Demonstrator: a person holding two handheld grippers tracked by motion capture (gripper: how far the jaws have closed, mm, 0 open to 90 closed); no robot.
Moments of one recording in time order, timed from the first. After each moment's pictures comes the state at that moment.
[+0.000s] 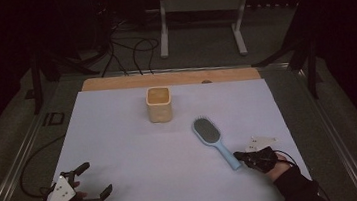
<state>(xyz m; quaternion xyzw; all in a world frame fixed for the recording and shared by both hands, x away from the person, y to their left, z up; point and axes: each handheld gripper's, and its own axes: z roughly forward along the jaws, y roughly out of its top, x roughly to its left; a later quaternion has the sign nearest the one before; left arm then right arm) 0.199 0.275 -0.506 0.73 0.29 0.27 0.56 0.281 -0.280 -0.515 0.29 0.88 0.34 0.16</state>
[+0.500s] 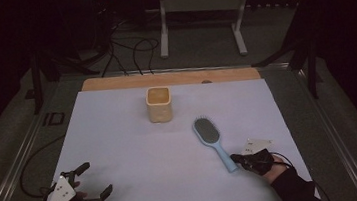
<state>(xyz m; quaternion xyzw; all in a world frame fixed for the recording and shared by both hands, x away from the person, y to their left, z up) 0.198 0.274 -0.506 0.73 0.29 0.28 0.56 0.278 -0.271 -0.518 0.28 0.88 0.34 0.16</state>
